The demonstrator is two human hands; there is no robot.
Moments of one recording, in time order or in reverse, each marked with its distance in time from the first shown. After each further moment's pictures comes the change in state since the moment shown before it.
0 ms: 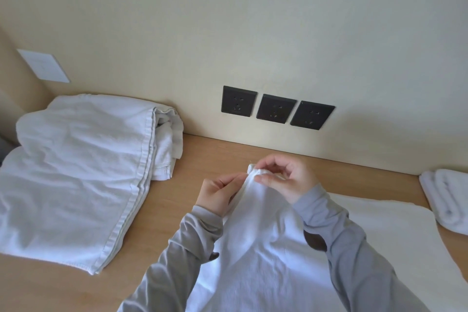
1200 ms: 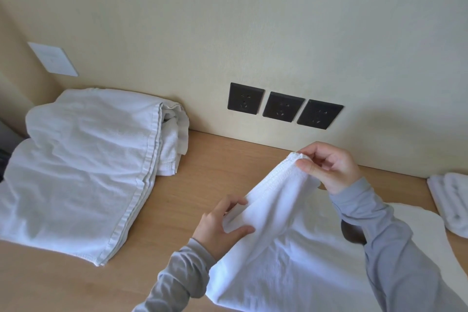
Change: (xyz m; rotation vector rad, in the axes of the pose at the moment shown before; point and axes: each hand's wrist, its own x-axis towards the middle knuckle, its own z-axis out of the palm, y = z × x) left_hand -0.035 -0.049 -0.032 0.731 -0.061 0.175; right_hand 0.000 0.010 -0.050 0.046 0.068 -0.013
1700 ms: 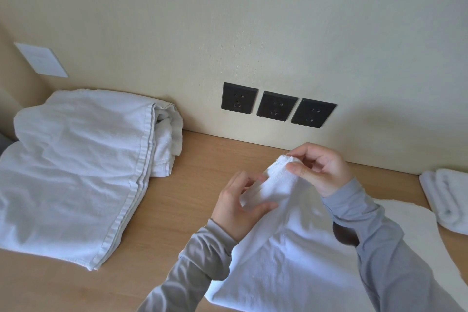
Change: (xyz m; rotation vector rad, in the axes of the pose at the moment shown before) left_hand 0.029 0.054 0.016 -0.200 0.126 0.275; right_hand -0.003 0.001 0.004 0.068 -0.035 -0.049
